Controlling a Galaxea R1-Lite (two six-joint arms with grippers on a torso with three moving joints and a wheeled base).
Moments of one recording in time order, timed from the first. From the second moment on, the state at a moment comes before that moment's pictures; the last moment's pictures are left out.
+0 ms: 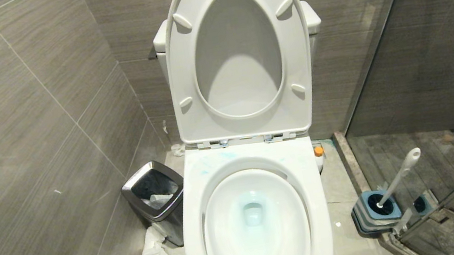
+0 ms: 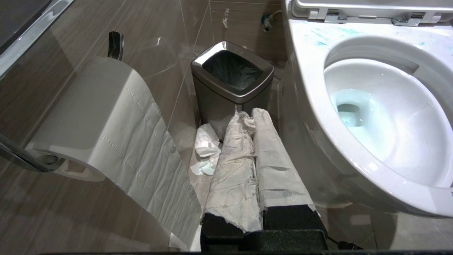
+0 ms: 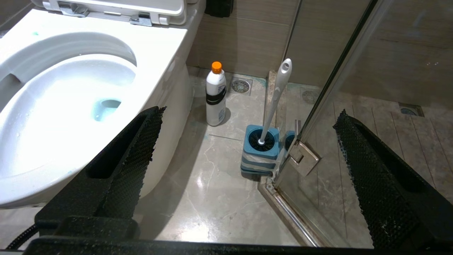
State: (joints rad) left arm 0.00 0.00 0.00 -0.01 0.00 -0.01; right arm -0.01 0.00 0.00 -0.03 0.01 -0.01
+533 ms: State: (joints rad) left arm 0.00 0.00 0.00 -0.01 0.00 0.00; right arm -0.01 0.00 0.00 -0.03 0.01 -0.01
